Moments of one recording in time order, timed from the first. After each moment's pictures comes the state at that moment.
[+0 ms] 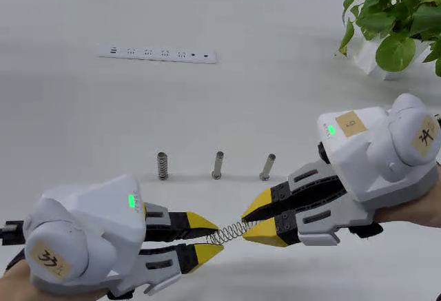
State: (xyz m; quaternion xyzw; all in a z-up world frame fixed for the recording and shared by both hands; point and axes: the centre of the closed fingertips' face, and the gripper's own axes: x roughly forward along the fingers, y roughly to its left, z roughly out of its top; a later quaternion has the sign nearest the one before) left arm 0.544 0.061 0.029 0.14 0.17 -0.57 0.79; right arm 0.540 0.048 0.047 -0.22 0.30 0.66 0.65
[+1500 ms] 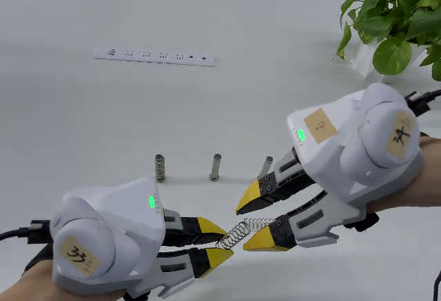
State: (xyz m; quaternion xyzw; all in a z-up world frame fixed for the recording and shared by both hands) left arm 0.544 0.043 0.025 0.13 0.18 -0.57 0.79; right arm 0.536 0.051 0.047 -0.35 0.30 0.68 0.57
